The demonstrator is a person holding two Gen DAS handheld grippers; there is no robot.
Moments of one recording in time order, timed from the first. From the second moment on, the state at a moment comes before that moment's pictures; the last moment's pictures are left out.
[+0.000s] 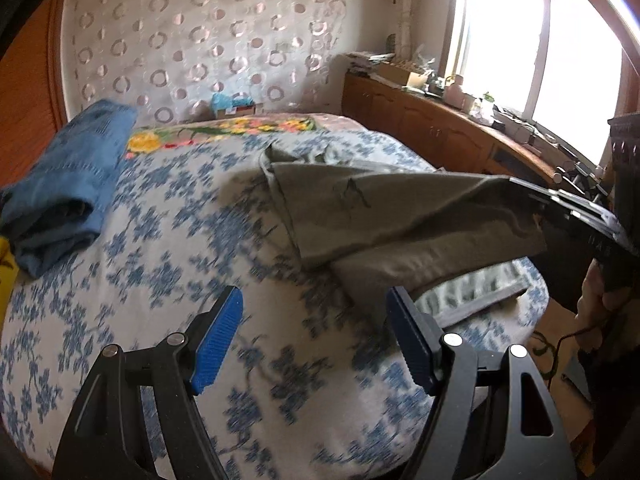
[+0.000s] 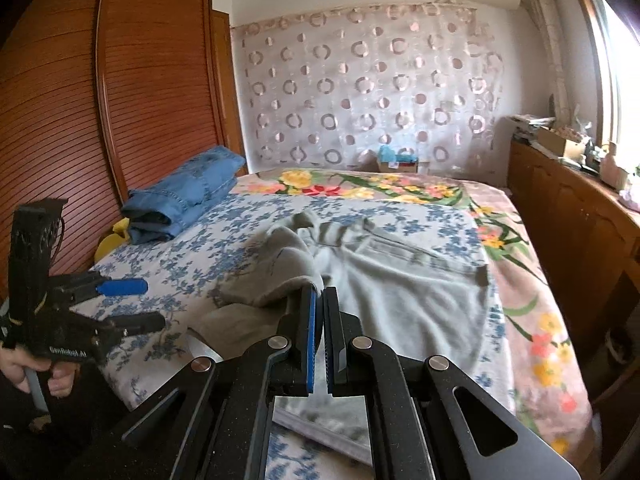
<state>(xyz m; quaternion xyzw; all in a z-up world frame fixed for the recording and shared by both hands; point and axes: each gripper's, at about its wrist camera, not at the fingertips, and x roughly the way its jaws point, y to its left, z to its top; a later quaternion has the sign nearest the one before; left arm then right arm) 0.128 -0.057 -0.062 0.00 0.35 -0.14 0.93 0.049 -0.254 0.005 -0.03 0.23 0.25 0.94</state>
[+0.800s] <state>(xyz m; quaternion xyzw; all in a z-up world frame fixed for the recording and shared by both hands) 0.144 -0.110 -0.080 0.04 0.37 -0.16 0.91 0.023 -0.268 -0.009 -0.01 0.25 0.20 0.95</state>
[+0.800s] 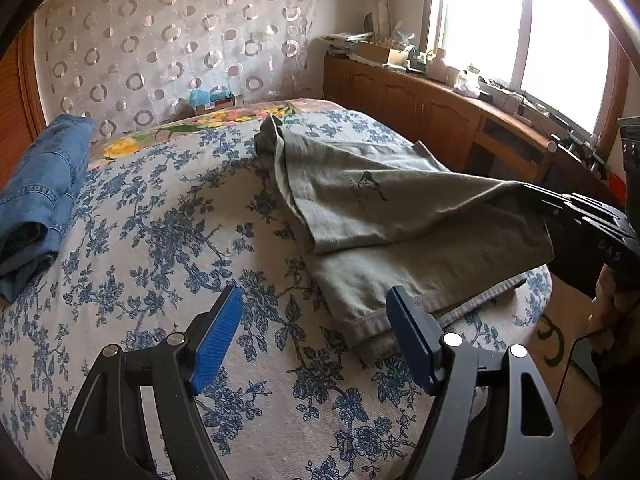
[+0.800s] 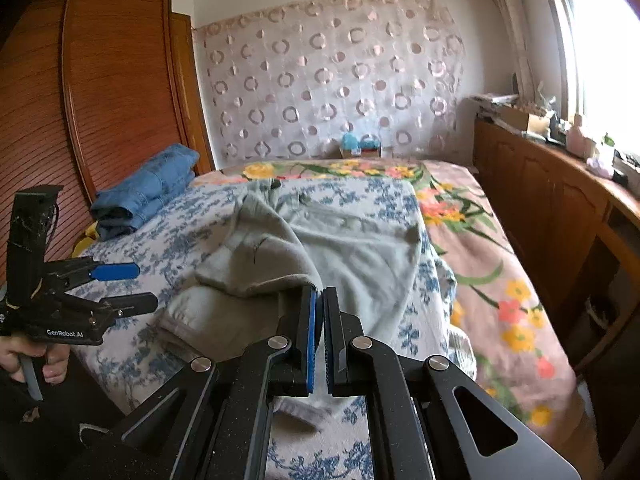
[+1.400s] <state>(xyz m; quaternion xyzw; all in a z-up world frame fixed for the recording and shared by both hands) 0.146 -0.121 -0.104 0.06 0.40 -0.16 0.90 0.031 -0.272 -0.007 0.01 0.30 0.17 0.94</state>
